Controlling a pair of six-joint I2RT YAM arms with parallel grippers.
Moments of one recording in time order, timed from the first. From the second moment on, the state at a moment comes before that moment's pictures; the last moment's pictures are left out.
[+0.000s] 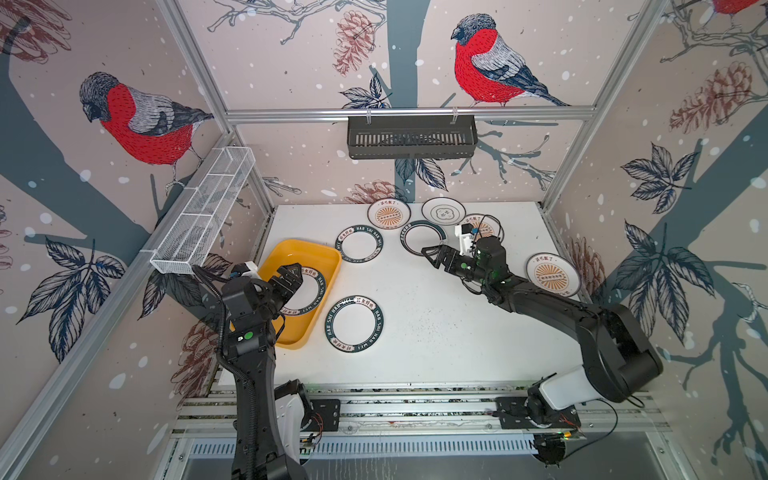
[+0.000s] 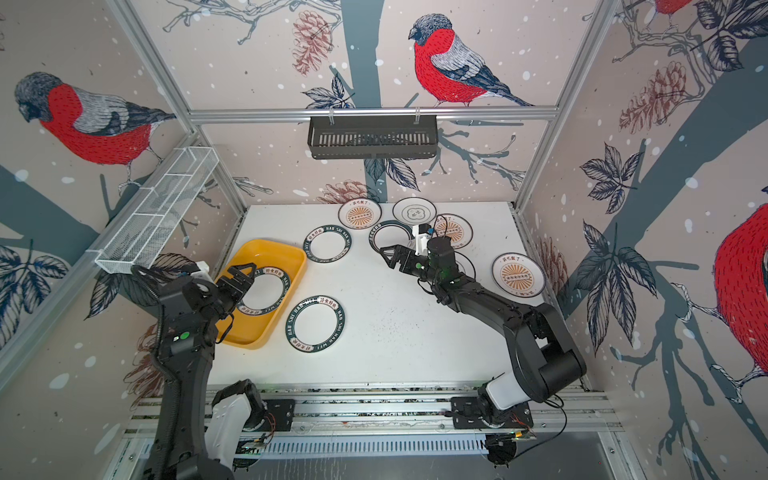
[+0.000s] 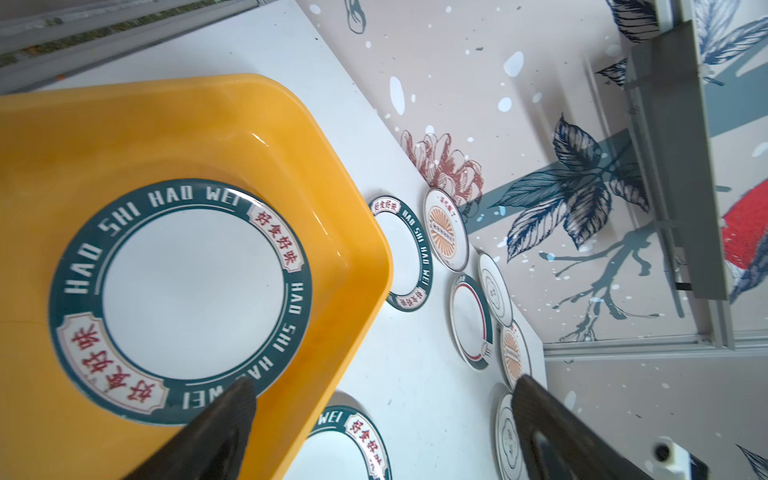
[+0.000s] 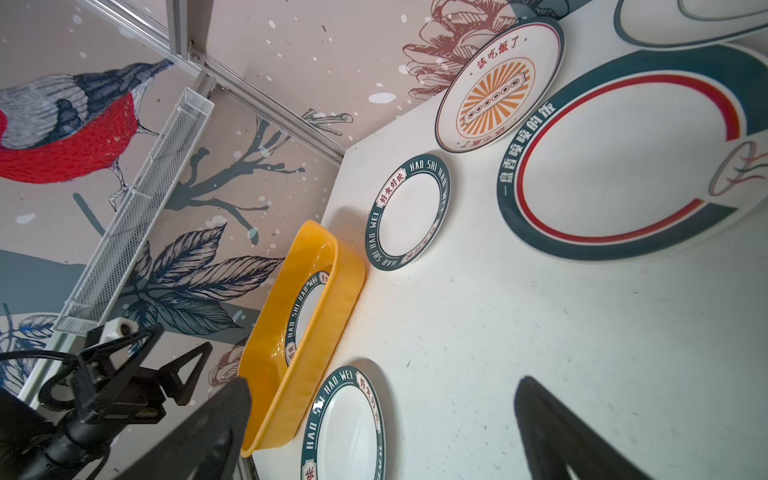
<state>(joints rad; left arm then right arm) 0.38 0.73 0.61 -0.32 0.50 -0.71 0.49 1.51 0.81 0.37 -0.44 0.76</state>
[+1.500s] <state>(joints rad) -0.33 0.81 0.61 -0.30 0.26 -0.71 0.74 2.00 1.11 0.13 -0.65 0.37</state>
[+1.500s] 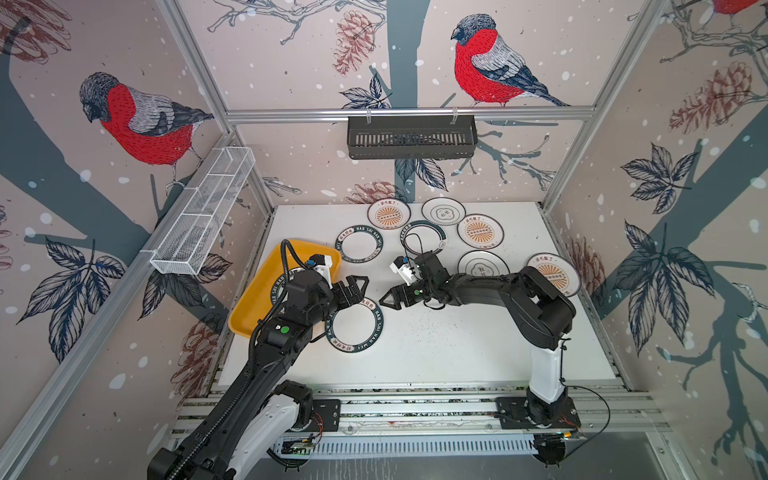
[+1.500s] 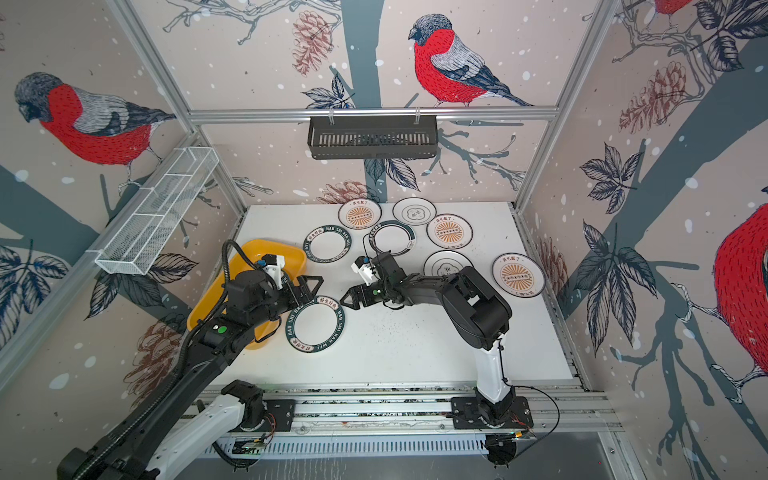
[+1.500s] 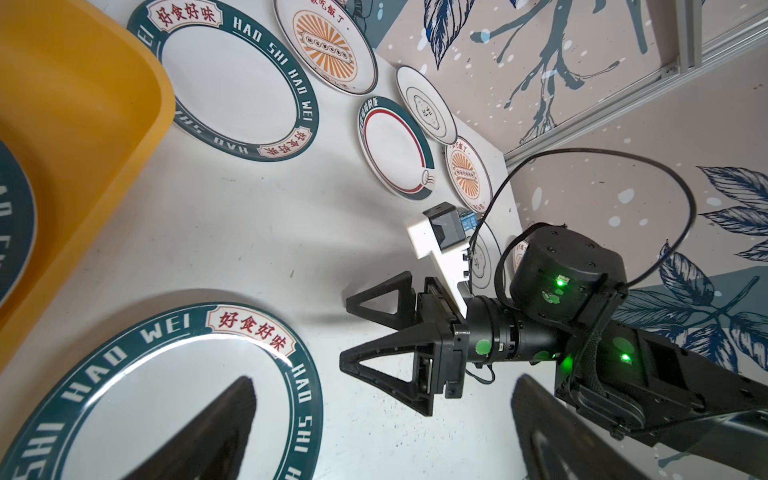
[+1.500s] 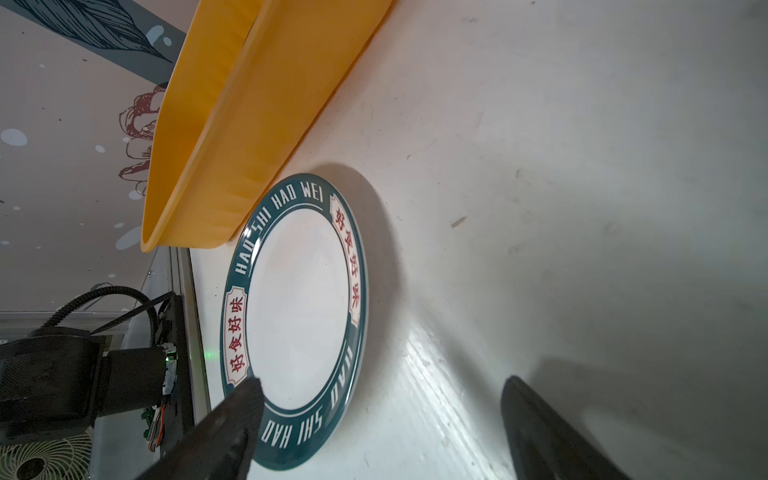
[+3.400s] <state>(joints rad) -0.33 0.71 0.62 -0.31 0.20 -0.71 0.73 2.07 1.23 0.00 -0.70 0.47</state>
